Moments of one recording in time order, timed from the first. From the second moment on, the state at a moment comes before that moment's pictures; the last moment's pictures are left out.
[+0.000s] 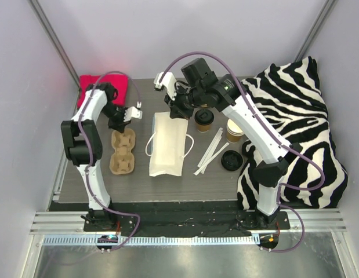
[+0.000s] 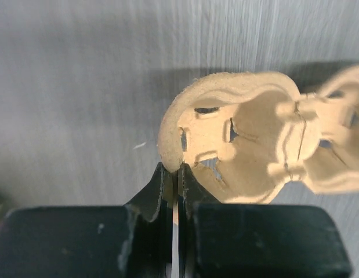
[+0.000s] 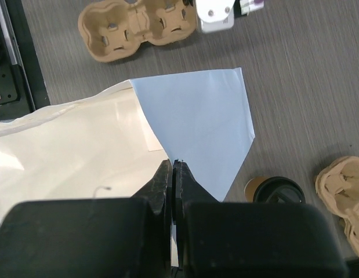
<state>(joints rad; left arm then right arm) 0.01 2.10 1.79 -1.33 0.39 1.61 0.77 1.87 2.32 -1.17 -0.35 -0.43</state>
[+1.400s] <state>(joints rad) 0.03 1.12 2.18 -0.96 0.59 0.54 0.77 1.84 2.22 -1.12 -0.19 -0.33</state>
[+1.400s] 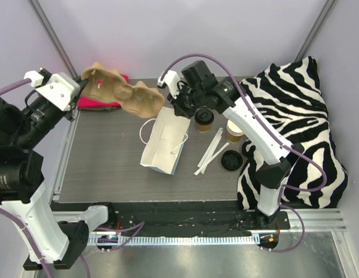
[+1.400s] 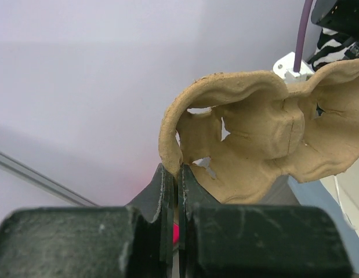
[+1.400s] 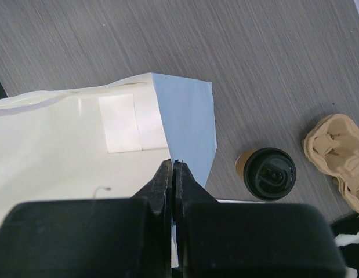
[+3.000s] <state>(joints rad) -0.81 1.00 1.55 -0.83 -0.25 1.02 0.82 2.02 2.39 -1.09 0.07 -0.30</state>
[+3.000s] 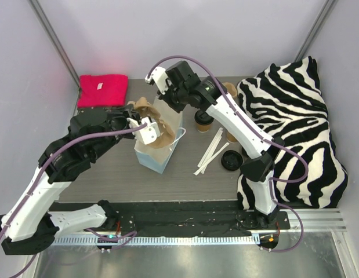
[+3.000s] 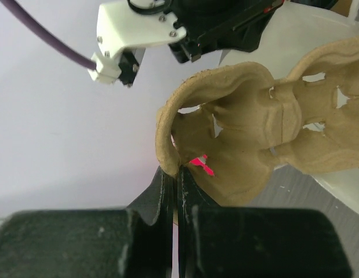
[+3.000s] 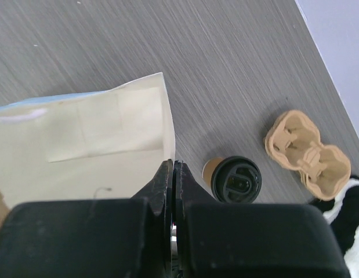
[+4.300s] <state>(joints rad) -0.88 0.92 1.51 -0.77 -0.18 1.34 0.89 1.94 2.31 -1.11 -0.05 -0.55</state>
